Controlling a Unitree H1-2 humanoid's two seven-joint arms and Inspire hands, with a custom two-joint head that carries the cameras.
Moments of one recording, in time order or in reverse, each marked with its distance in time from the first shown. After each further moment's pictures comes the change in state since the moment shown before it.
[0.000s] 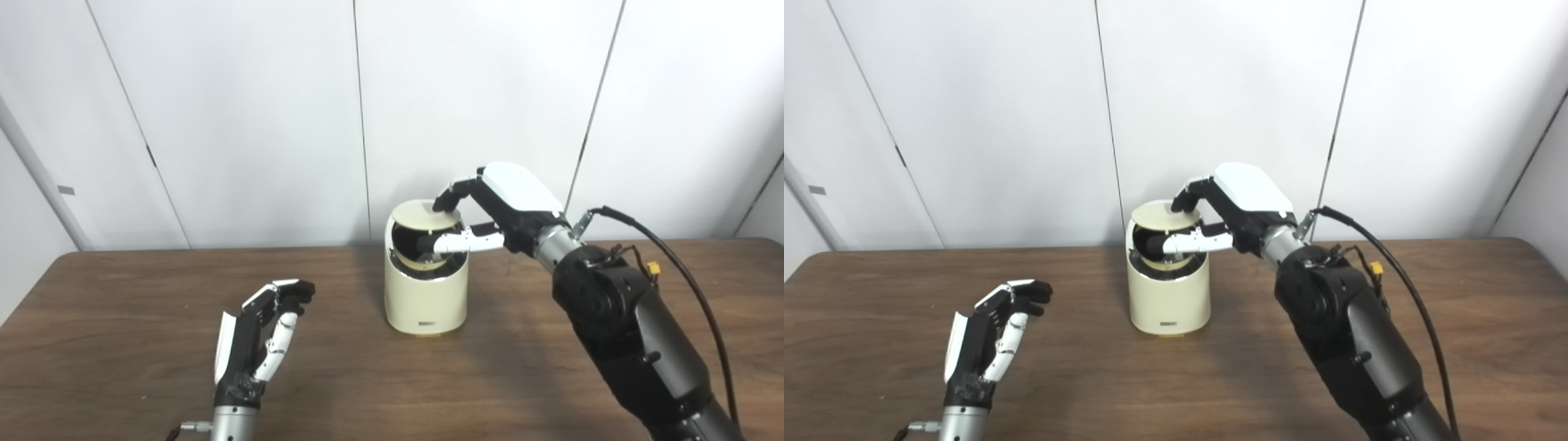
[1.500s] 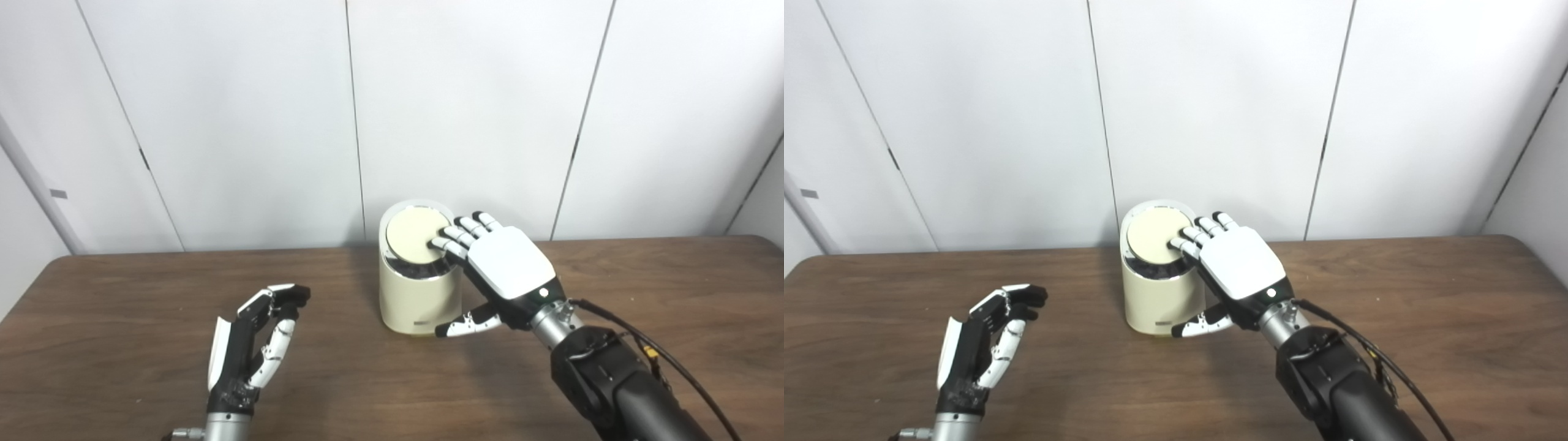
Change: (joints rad) left arm 0.026 -0.023 0.057 -0.027 0.045 0.000 -0.054; right arm 0.184 -0.042 0.123 0.023 -0.419 -0.258 -0.255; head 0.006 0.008
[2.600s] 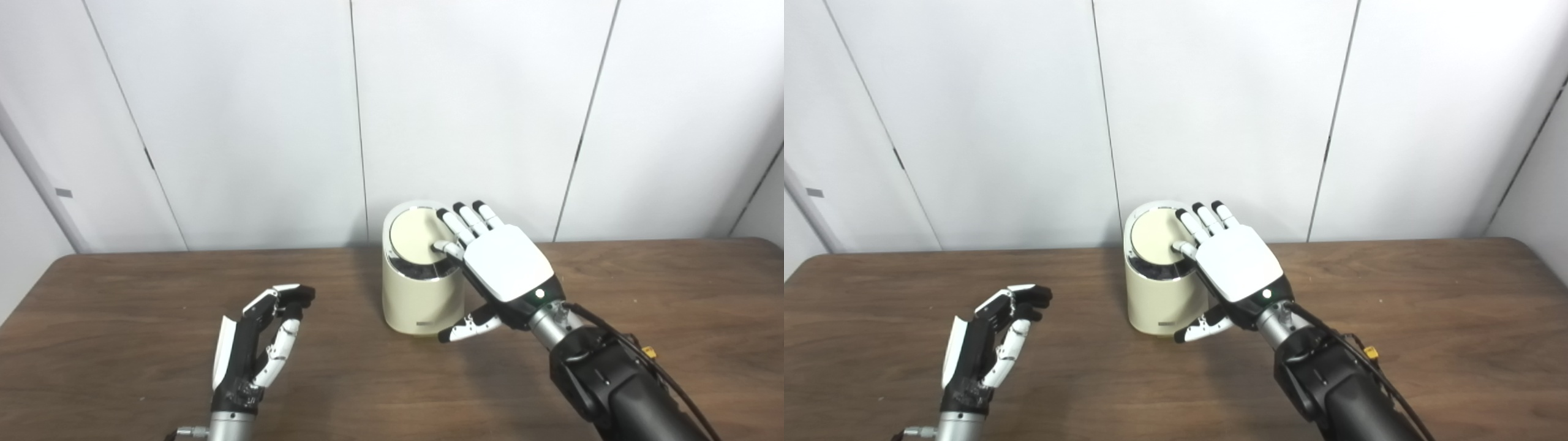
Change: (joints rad) left arm -0.005 -0.013 0.007 0.007 0.020 0.000 -0.010; right arm 0.004 0.012 -0.014 -0.027 -0.087 -0.011 0.060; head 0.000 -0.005
